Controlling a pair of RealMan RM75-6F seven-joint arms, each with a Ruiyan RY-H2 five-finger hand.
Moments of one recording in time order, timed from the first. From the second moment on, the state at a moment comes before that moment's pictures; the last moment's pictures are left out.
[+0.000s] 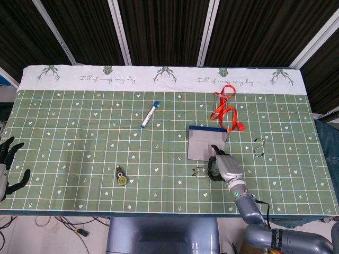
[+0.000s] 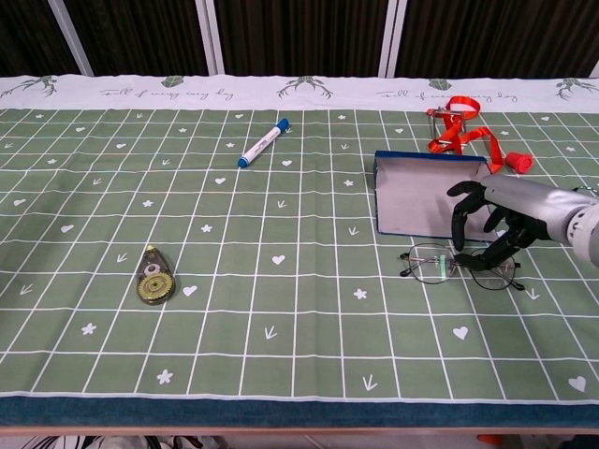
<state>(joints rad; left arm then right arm) -0.09 -1.08 -0.08 -1.68 1.43 1.47 -0.05 0.62 -1.53 0.14 -1.65 -0.78 1.00 -0.38</state>
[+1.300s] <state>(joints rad) -0.10 -1.08 -0.07 -1.68 1.43 1.46 -0.04 0.64 -1.54 0.11 -1.63 -0.75 0.97 -0.42</state>
